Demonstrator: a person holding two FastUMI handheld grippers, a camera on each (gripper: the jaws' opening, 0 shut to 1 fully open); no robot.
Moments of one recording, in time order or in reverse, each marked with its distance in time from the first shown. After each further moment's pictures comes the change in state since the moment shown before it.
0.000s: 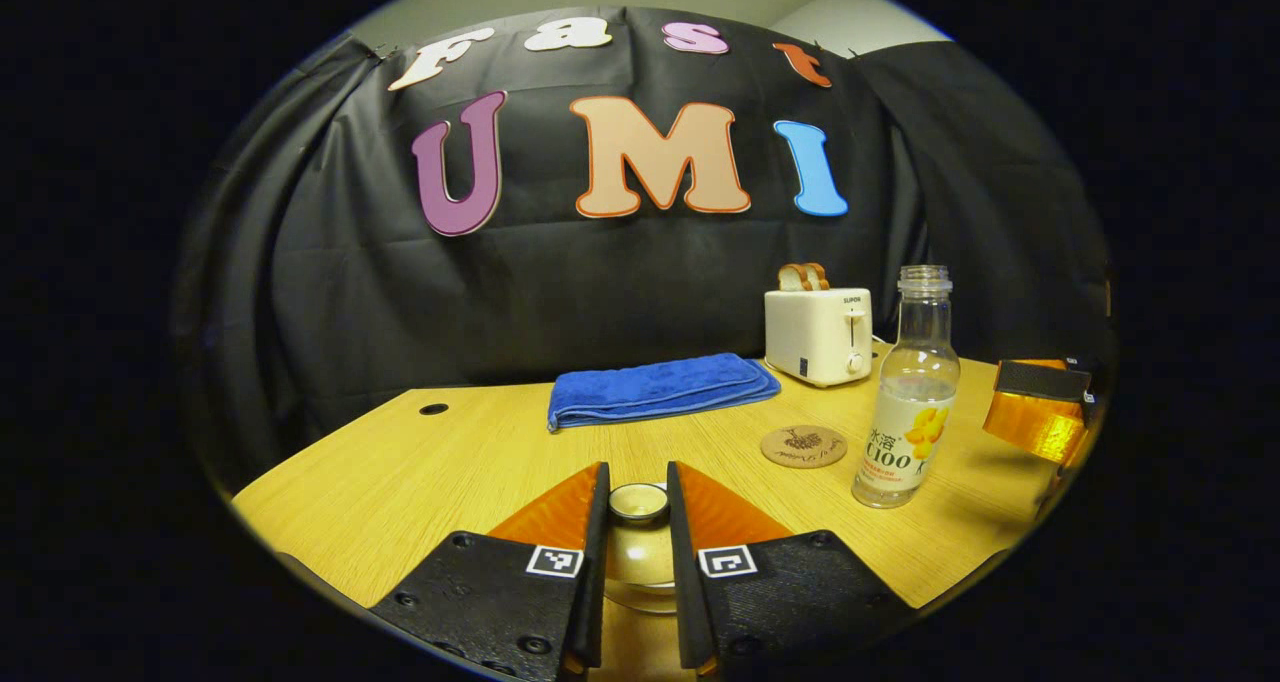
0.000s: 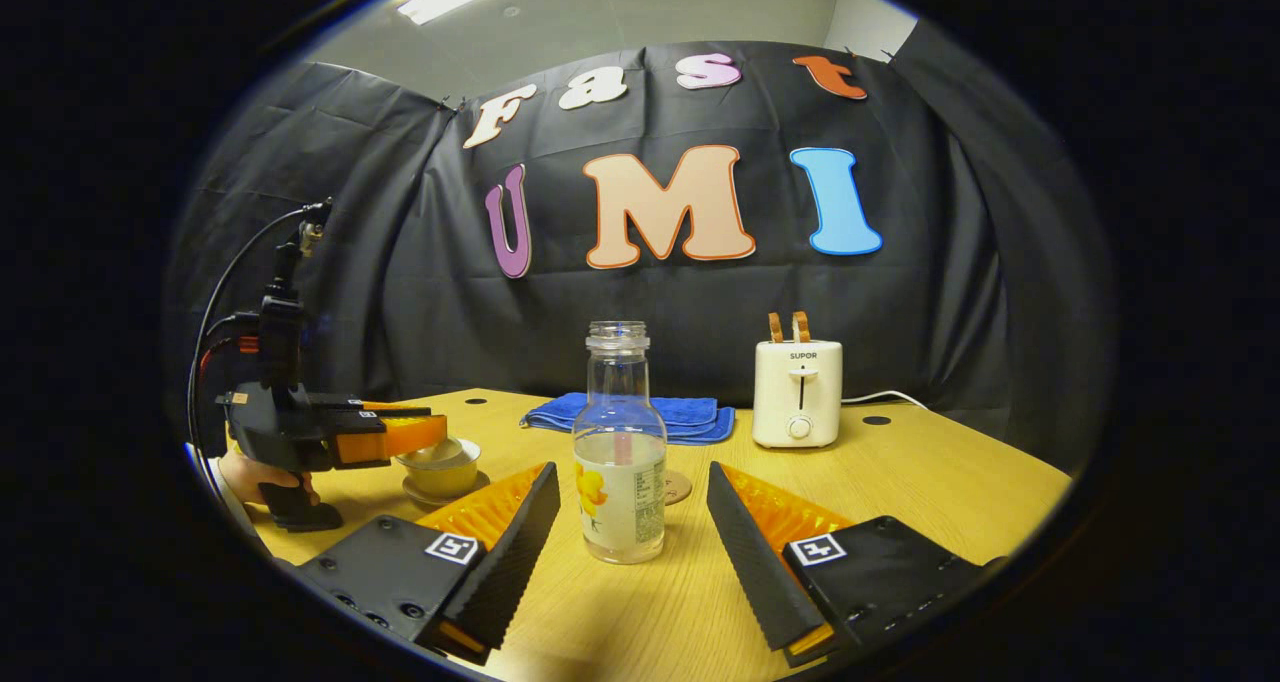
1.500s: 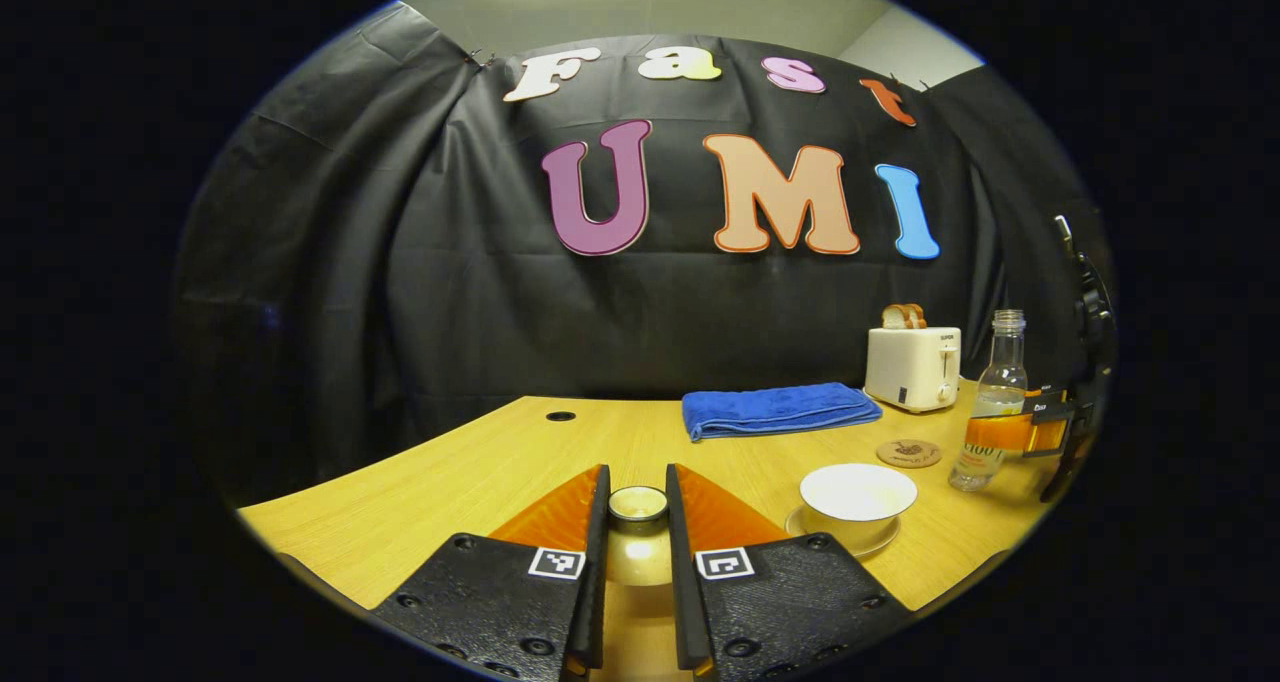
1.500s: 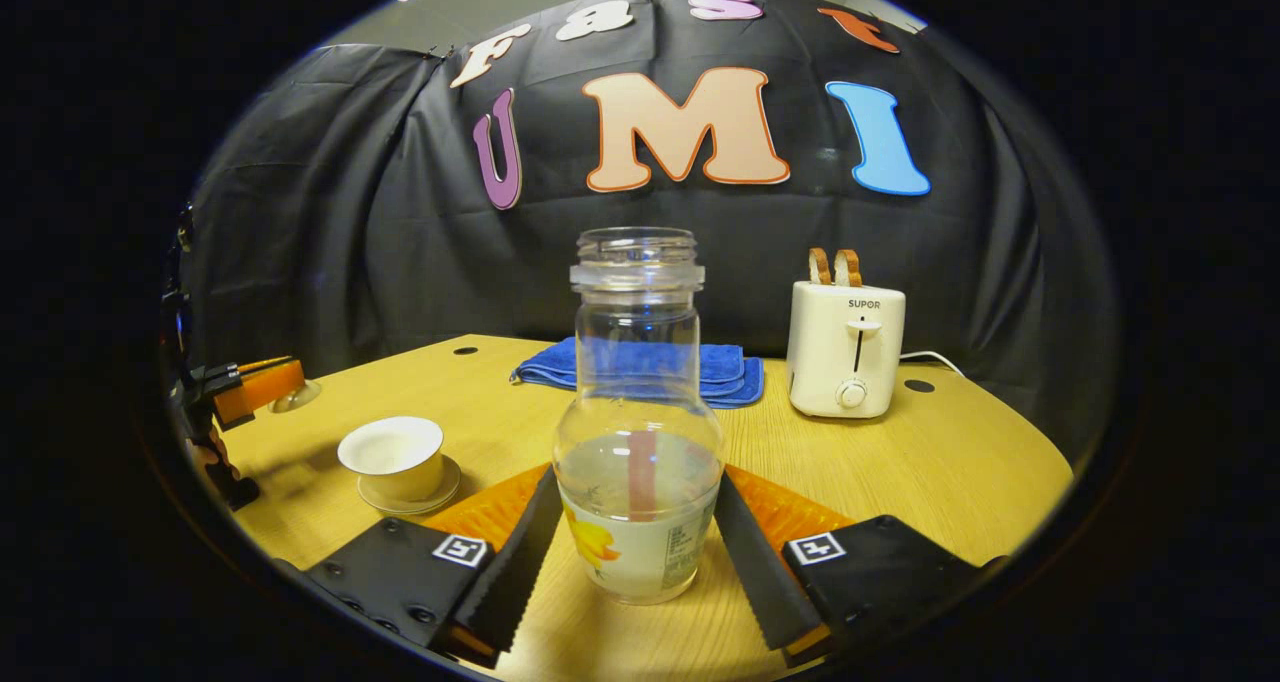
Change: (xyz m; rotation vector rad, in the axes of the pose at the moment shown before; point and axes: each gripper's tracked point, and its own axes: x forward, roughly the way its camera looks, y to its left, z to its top) left arm -0.058 0.135 -0.001 -0.056 -0.072 0.224; right arm 0.086 0.013 -0.037 -0.015 0.227 -0.009
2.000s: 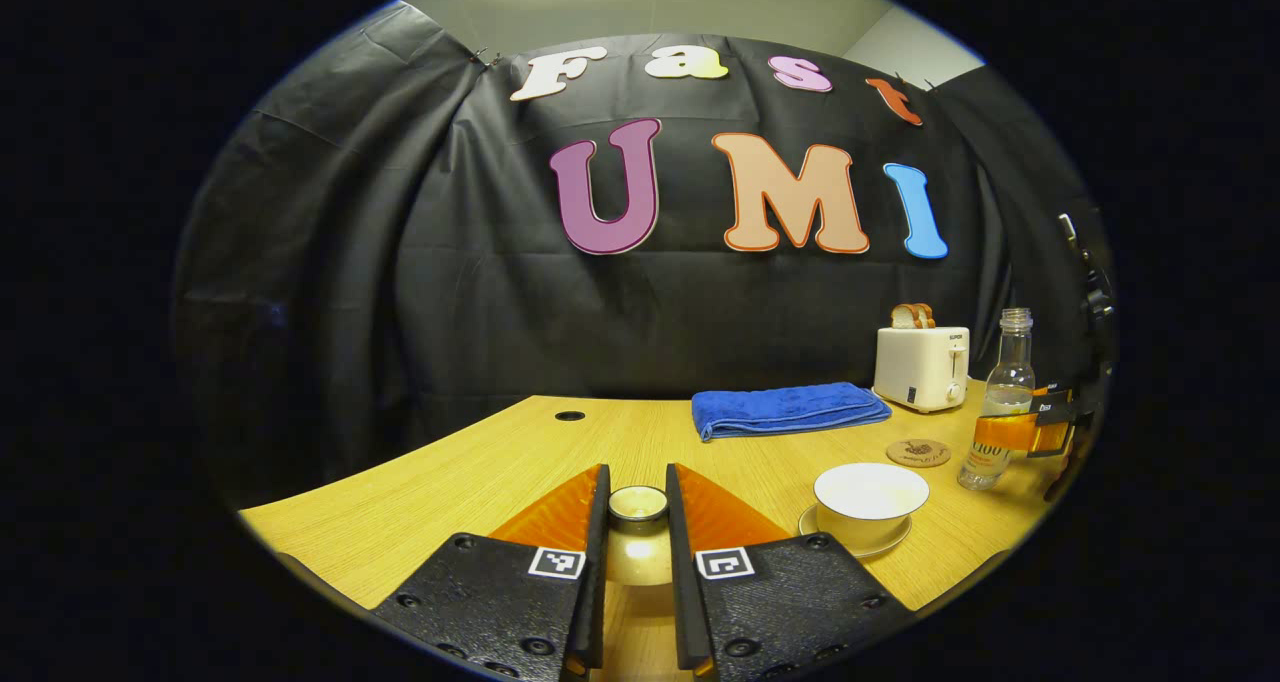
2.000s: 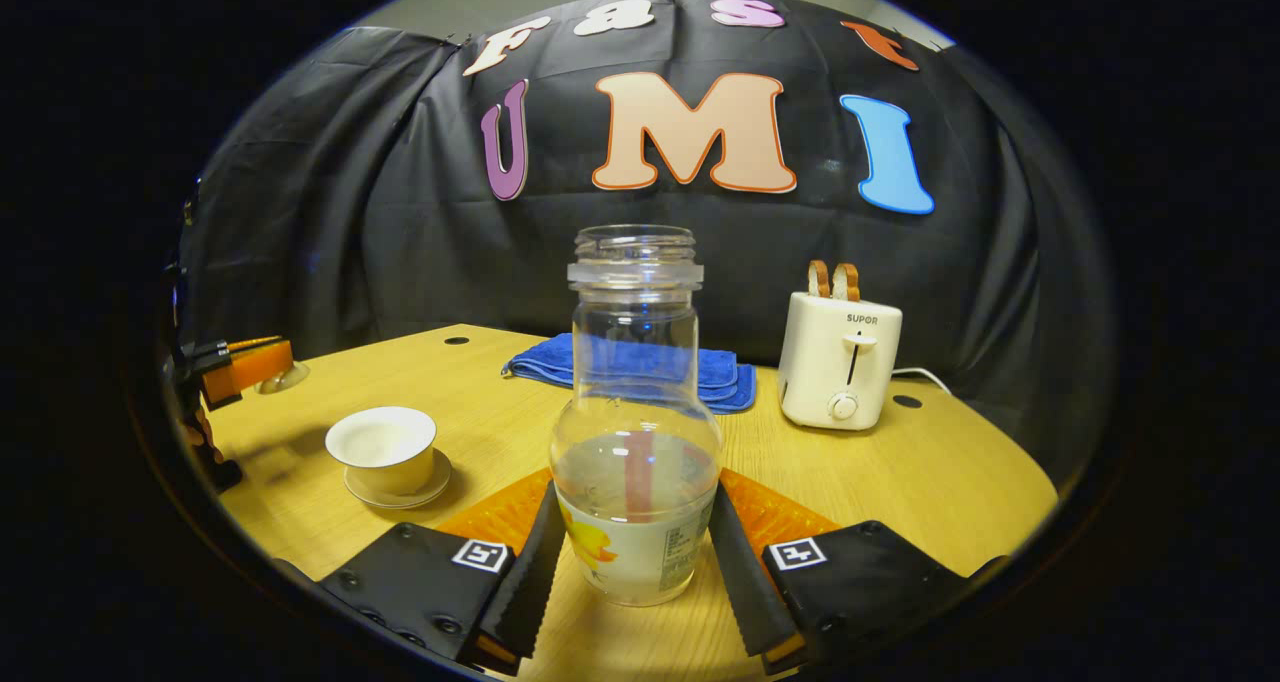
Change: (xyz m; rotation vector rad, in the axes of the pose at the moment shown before) left arm 0.000 0.002 -0.001 0.000 0.003 0.011; right arm -0.001 0.002 0.004 -0.103 -0.011 -0.047
